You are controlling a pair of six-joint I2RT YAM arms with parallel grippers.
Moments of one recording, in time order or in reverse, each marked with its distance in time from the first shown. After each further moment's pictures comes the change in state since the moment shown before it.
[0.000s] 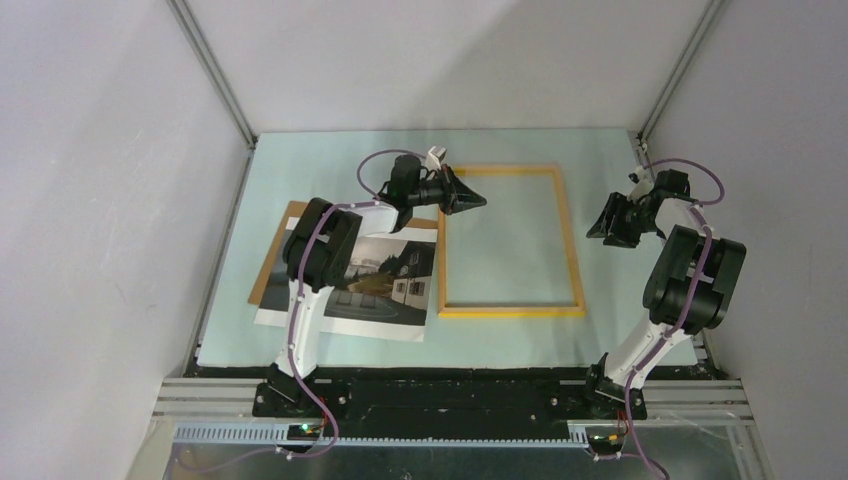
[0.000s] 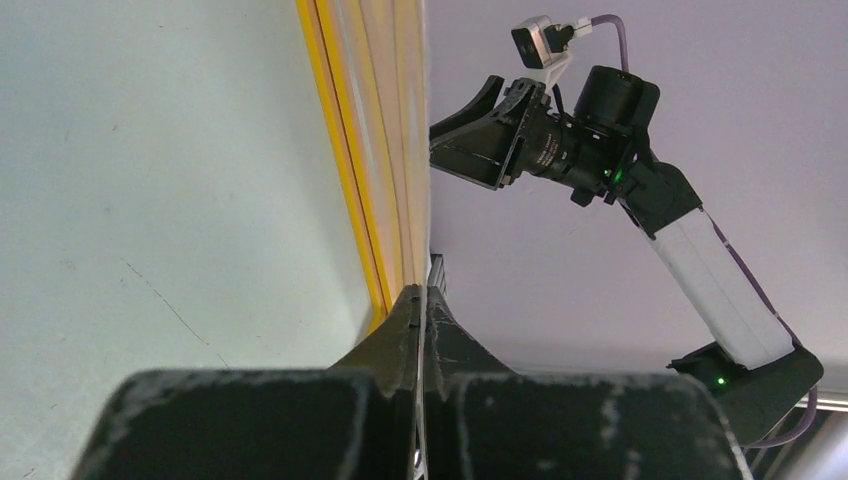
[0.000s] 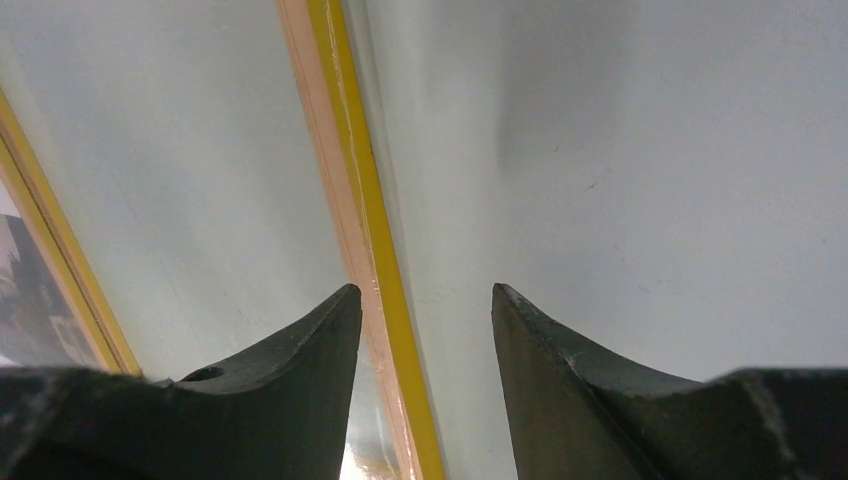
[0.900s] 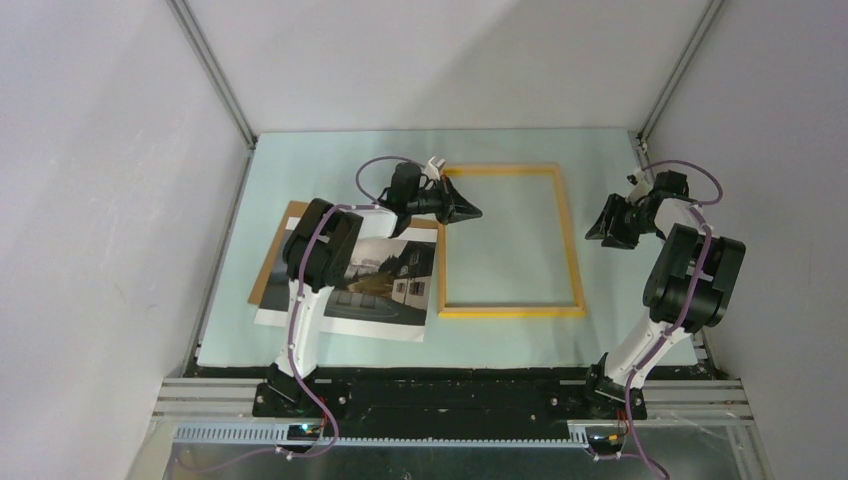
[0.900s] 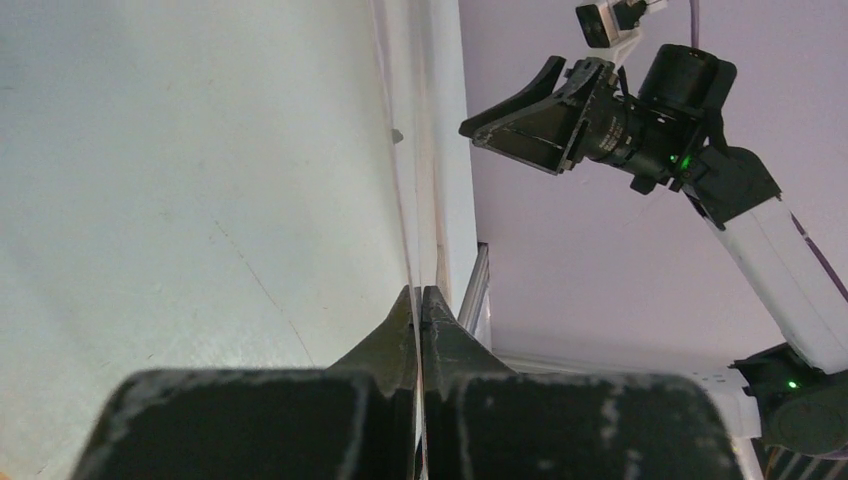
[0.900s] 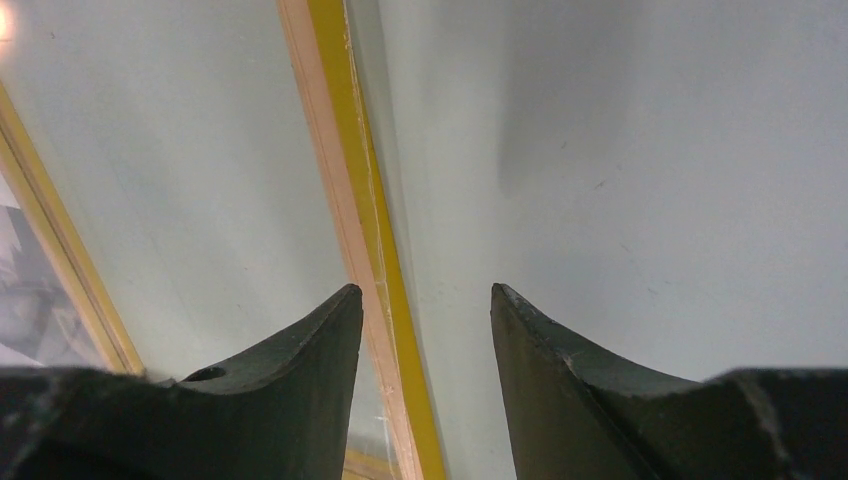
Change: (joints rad) left arm 0.000 0.000 -0.053 -0.056 -0.011 0.108; right arm 0.000 0.014 0.000 -0.006 -0.012 -0.007
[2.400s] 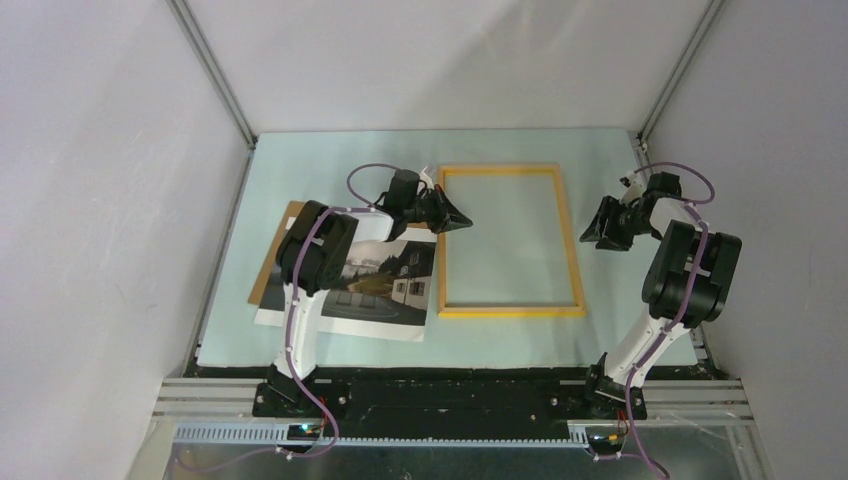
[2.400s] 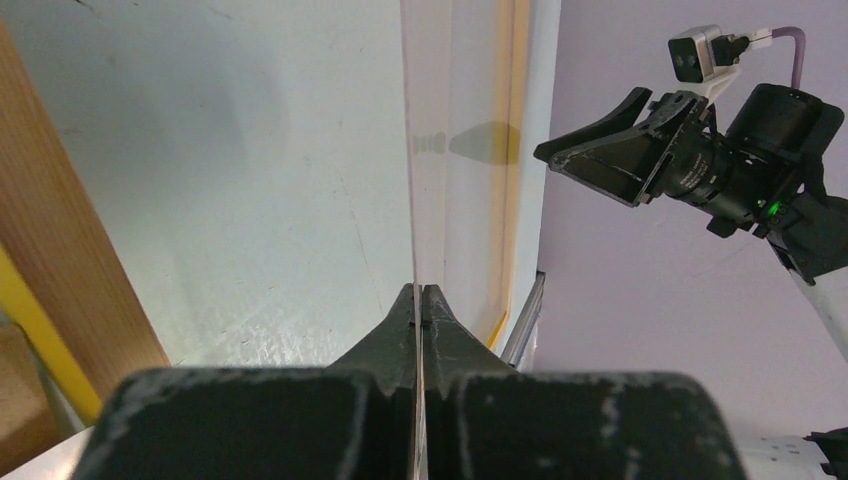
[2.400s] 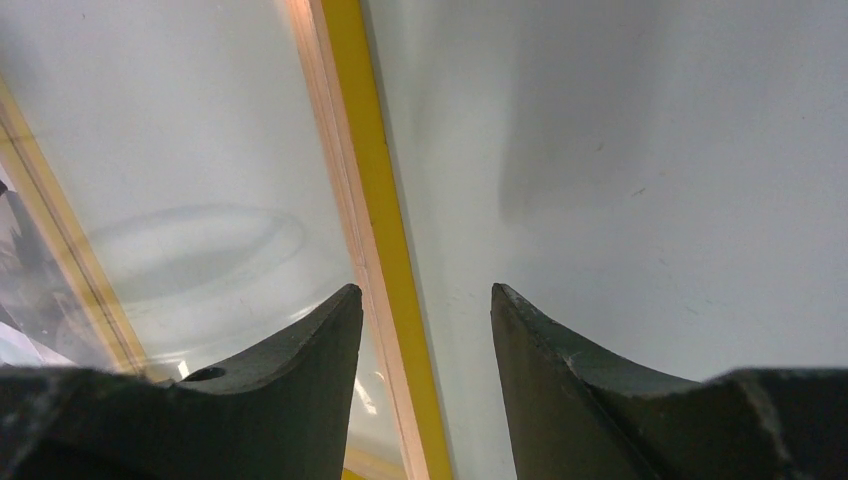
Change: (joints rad) left arm 0.002 -0.061 -0.080 -0.169 -0.148 0.103; right arm 0.023 0.031 0.000 -0.005 -0.016 -0.004
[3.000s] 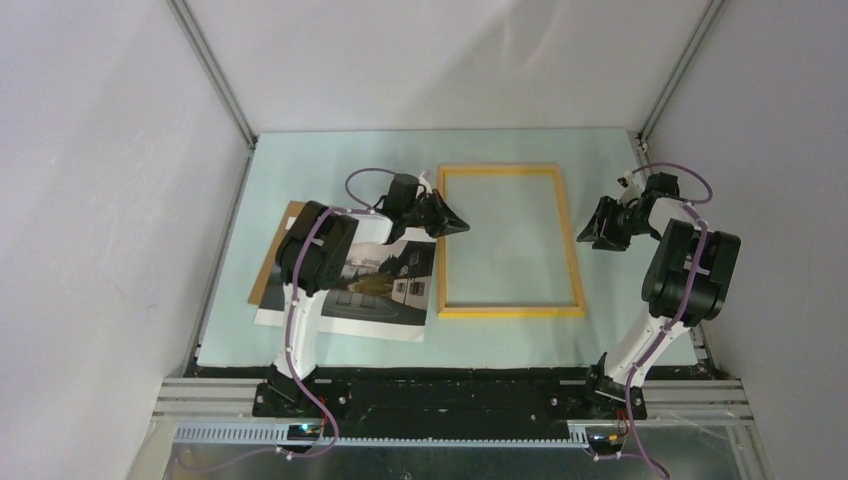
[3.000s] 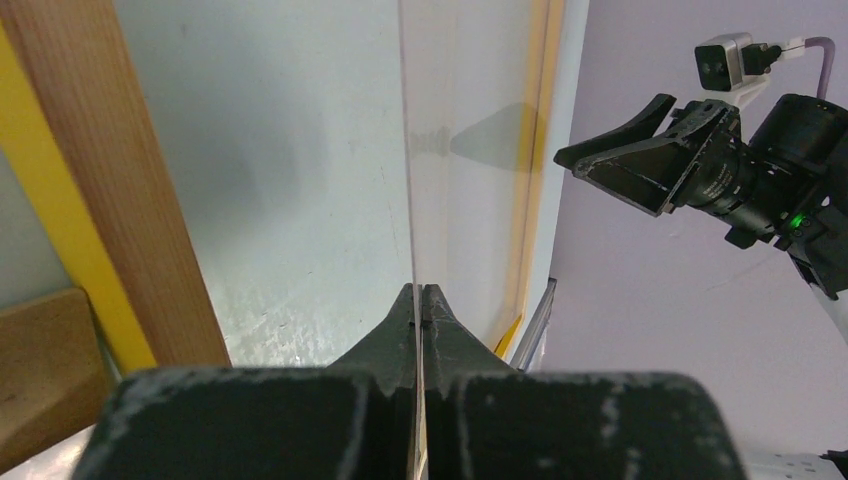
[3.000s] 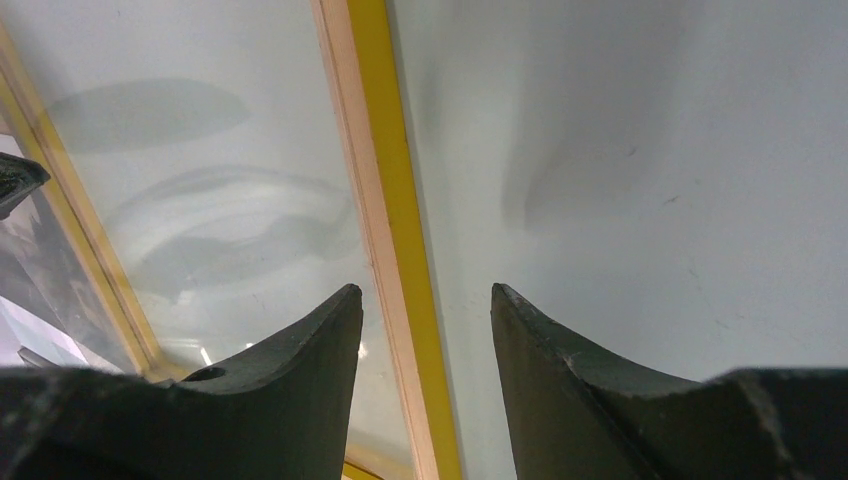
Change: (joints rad) left arm 0.000 -0.001 -0.031 -0.008 -0.029 0.002; right arm 0.005 0.010 0.000 0.000 -0.034 0.000
